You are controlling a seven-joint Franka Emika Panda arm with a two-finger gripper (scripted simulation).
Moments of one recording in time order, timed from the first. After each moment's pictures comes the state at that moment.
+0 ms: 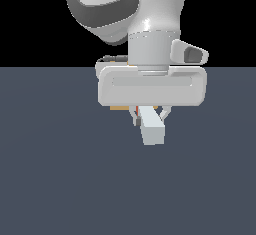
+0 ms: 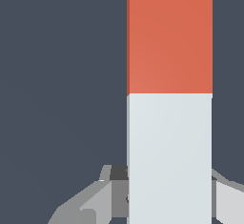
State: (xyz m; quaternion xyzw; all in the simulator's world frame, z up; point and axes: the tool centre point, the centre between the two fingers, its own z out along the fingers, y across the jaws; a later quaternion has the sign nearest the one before) arm 0.043 -0.051 0.086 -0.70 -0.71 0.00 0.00
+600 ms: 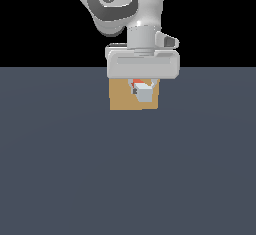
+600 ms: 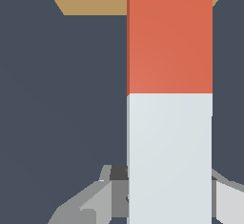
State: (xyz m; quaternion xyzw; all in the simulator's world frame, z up) arm 0.041 0.078 0.124 -0.68 -0.73 0.00 0.00
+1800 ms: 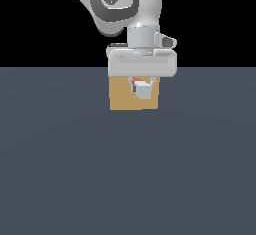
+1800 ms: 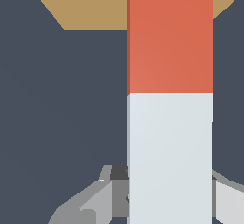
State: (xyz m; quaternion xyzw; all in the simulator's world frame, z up) arm 0.042 0.099 0.128 -0.68 -0.73 0.00 0.00
